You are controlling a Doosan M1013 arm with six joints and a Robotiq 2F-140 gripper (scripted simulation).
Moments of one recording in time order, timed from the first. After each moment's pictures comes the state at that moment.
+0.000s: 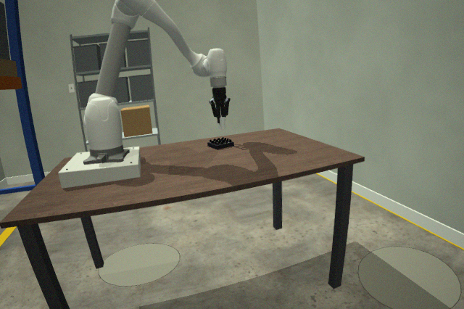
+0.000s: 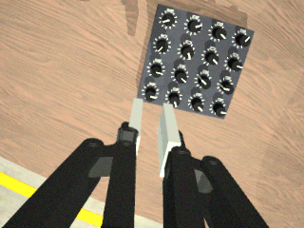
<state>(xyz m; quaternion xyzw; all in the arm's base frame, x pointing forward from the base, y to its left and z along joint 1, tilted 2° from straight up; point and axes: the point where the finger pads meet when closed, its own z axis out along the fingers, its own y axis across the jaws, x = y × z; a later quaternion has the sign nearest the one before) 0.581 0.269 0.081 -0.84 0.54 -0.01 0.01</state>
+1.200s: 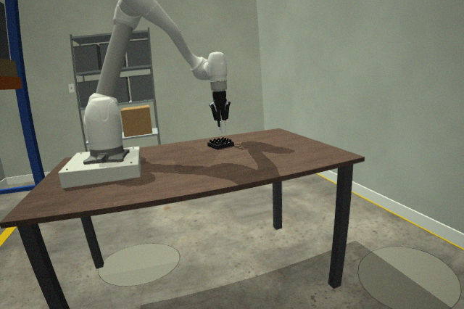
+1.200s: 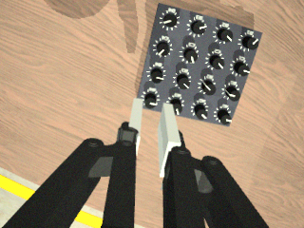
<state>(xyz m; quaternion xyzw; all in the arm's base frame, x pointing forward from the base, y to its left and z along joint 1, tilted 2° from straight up) 0.582 0.269 0.061 -0.84 0.54 -0.01 0.01</state>
